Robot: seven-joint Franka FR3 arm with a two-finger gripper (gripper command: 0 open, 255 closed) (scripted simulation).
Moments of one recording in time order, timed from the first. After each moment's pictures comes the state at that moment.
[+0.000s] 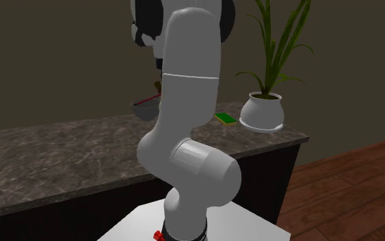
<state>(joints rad) 0.05 0.14 0.87 -1.72 -0.15 1.78 1.53</state>
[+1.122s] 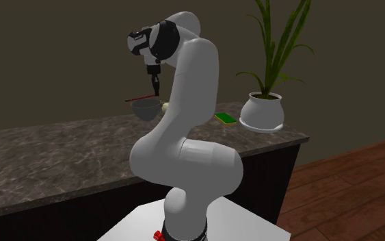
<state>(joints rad) 0.40 0.61 0.79 -1.24 -0.46 1.65 1.74</state>
